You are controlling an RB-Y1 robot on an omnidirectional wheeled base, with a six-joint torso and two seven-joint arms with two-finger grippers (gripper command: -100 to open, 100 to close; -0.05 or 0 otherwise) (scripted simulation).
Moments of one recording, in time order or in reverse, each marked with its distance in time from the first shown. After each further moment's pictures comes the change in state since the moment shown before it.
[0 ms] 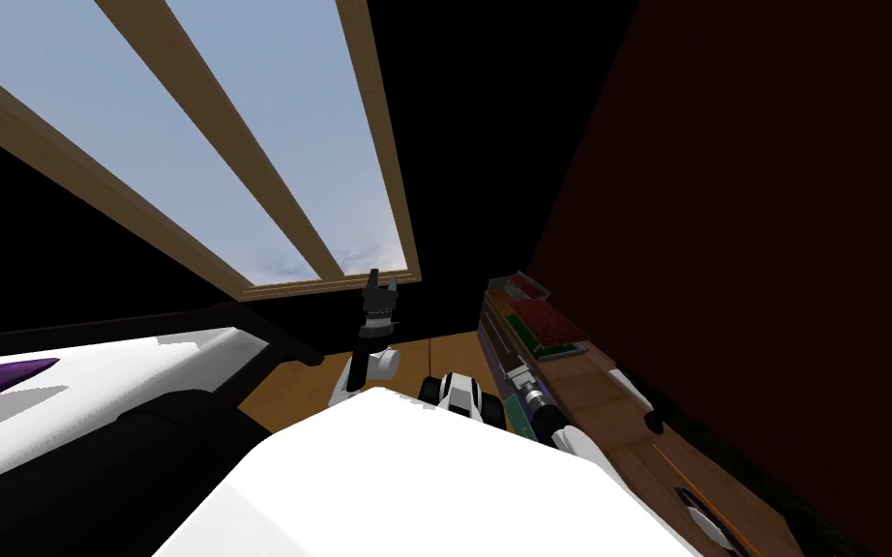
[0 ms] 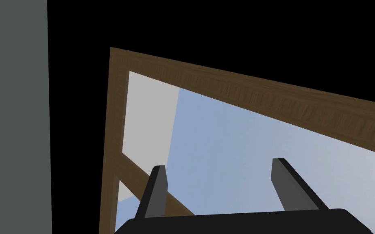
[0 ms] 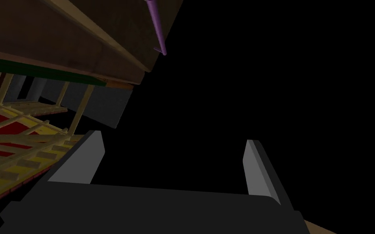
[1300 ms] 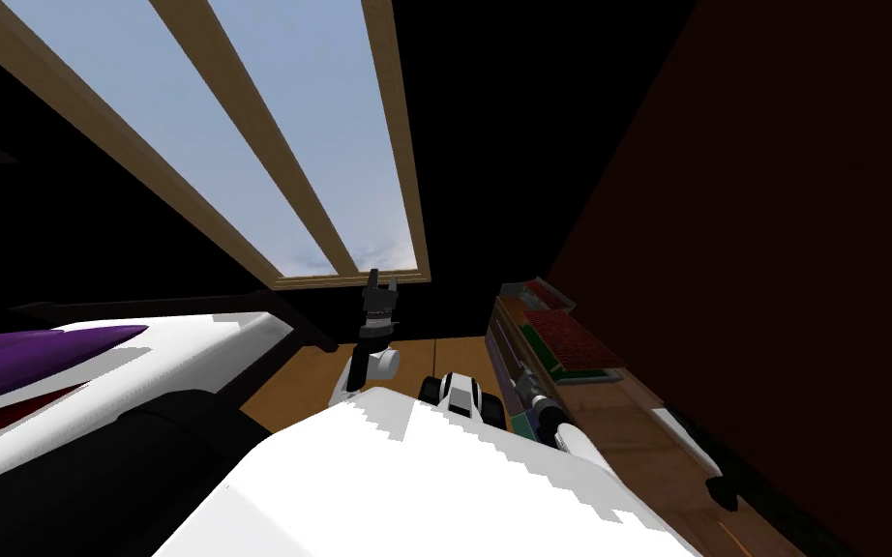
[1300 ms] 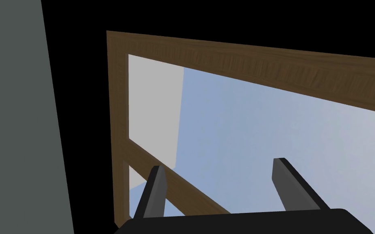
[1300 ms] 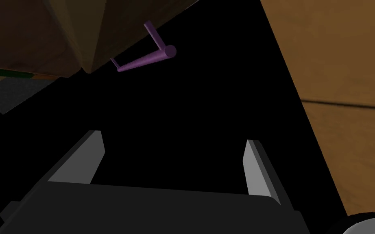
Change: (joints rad) left arm 0.000 0.000 0.000 0.000 0.000 0.000 0.000; right arm -0.077 -0.061 0.027 0.162 0.375 0.062 0.116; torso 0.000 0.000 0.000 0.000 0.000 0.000
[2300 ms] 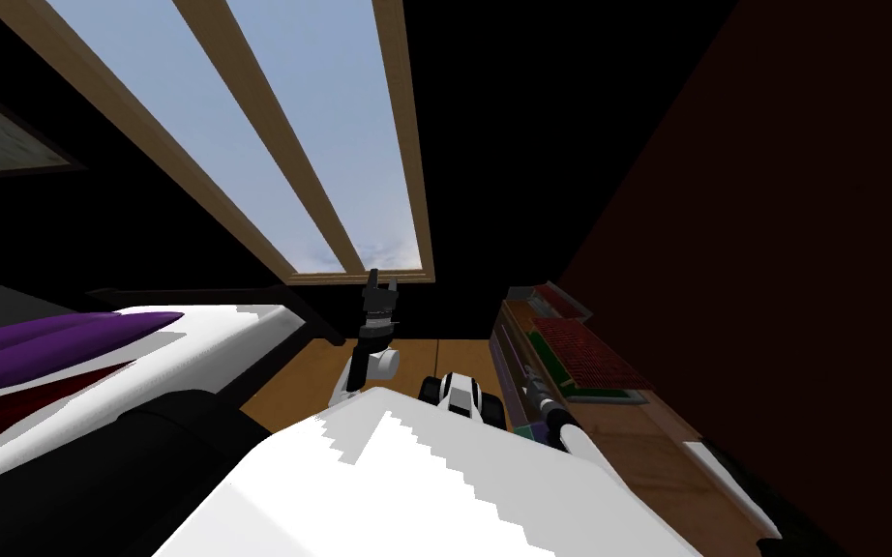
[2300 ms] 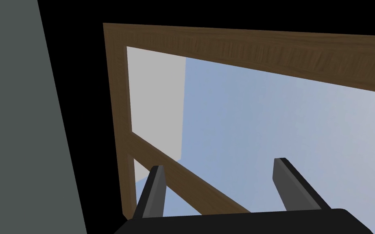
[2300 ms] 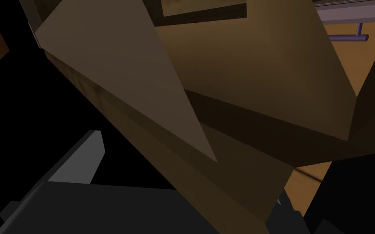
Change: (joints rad) left arm 0.000 0.000 0.000 0.000 0.000 0.000 0.000; right arm -0.055 -0.047 0.011 0.122 0.181 0.041 0.132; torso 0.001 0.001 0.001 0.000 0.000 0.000
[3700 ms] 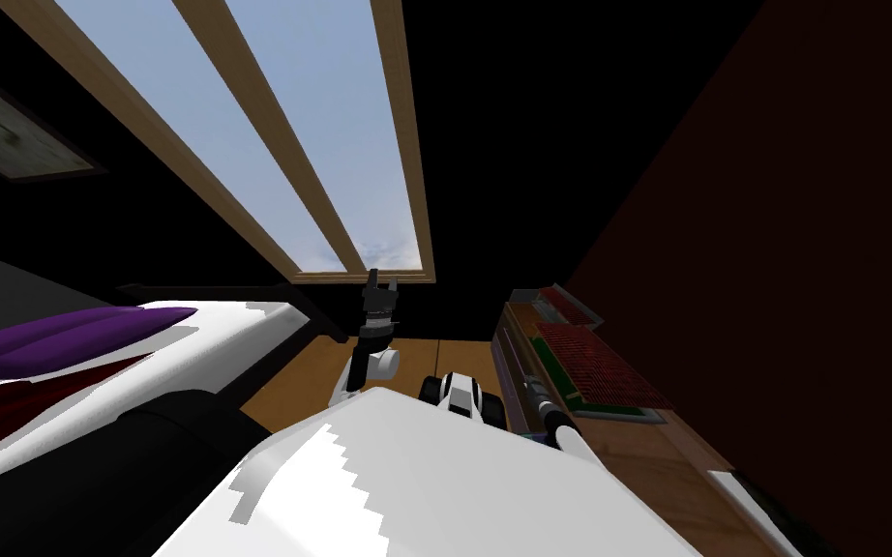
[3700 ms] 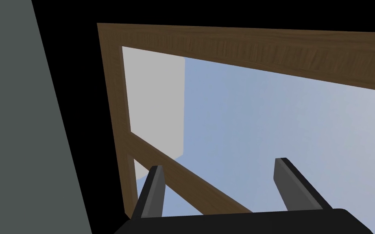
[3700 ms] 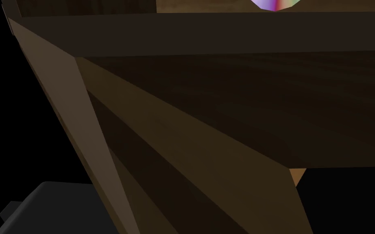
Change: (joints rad) left arm 0.000 0.000 0.000 0.000 0.000 0.000 0.000; right arm -0.027 0.003 0.041 0.073 0.069 0.059 0.038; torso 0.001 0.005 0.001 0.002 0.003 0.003
